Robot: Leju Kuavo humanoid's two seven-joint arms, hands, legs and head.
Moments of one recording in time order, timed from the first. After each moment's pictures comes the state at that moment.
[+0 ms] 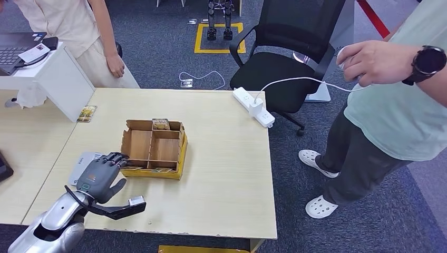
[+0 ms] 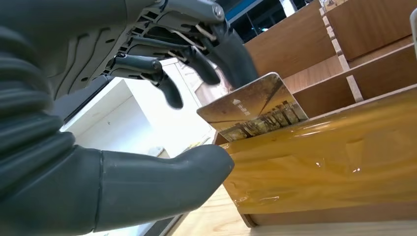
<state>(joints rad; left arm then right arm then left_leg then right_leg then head) -0.04 0.54 -0.36 -1.53 -1.03 0.09 -0.01 0.12 -0.13 0.19 -0.61 0.31 -0.05 -0.10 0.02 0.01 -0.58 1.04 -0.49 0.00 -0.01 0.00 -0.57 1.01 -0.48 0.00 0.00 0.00</state>
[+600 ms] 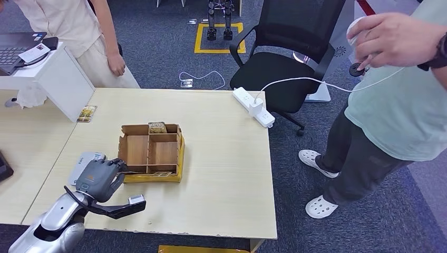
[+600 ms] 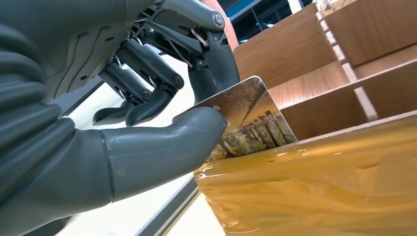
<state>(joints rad) -0.04 0.53 -0.36 -1.53 -1.00 0.11 -0.04 0.12 -0.13 0.17 -0.61 0.32 -0.04 -0.10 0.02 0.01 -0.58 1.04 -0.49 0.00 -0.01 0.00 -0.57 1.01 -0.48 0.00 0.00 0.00</state>
